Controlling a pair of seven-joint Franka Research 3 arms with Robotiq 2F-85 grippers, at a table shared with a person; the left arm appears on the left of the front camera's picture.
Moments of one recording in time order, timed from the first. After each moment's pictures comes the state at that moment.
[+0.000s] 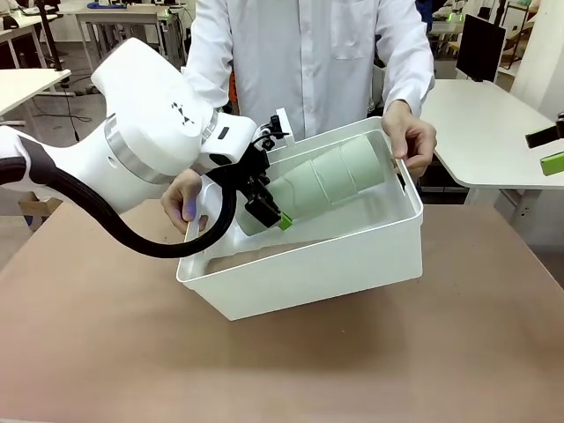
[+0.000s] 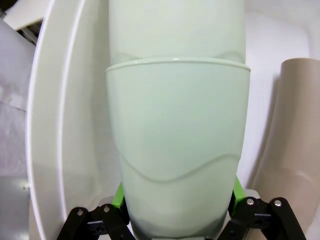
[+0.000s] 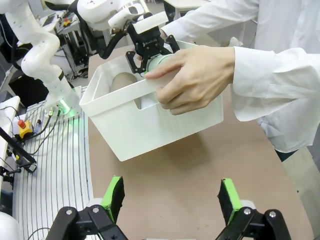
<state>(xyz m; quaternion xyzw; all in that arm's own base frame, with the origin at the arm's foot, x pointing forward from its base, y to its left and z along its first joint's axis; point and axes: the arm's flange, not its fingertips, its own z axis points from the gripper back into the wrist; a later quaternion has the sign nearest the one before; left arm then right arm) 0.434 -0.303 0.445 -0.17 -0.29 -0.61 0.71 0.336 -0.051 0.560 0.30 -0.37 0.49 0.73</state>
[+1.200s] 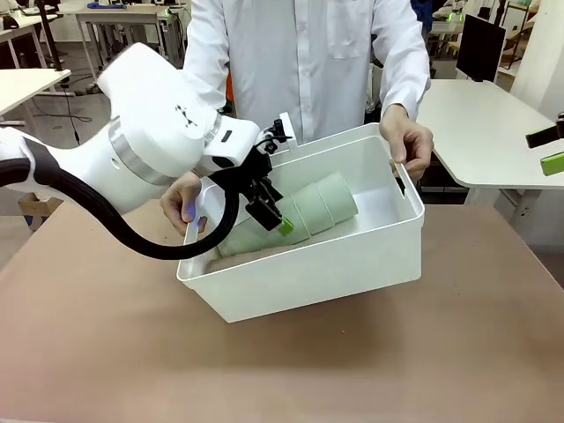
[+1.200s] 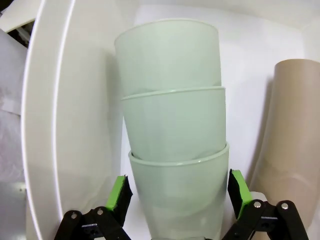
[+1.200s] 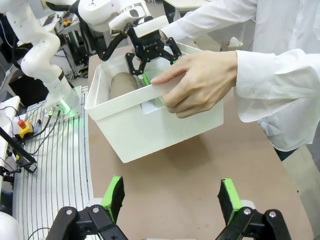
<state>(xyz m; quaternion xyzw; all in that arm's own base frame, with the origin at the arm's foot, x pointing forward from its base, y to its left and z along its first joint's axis) 0.432 -0.304 0.446 -0.18 -0.29 -0.62 0.71 0.336 -0.051 0.560 0.30 -0.37 0.49 0.73</state>
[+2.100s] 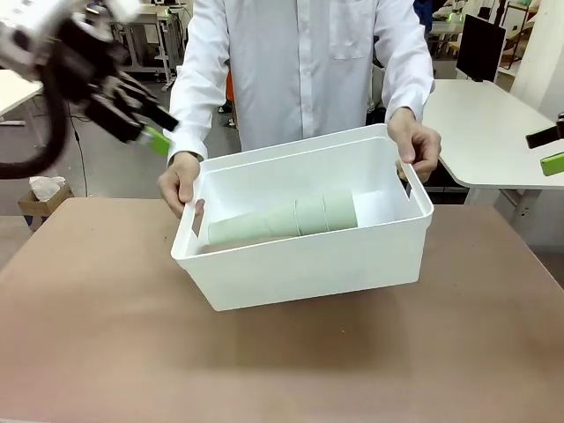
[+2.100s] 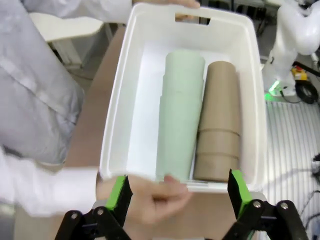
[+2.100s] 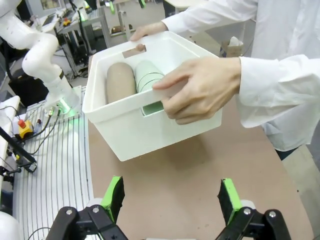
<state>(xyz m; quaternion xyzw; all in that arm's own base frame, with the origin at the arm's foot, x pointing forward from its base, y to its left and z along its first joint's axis) 0.398 -0.099 0.589 -0.28 -0.32 -0.60 0.68 0.335 -0.051 0.560 0.30 -0.37 0.49 0.73</state>
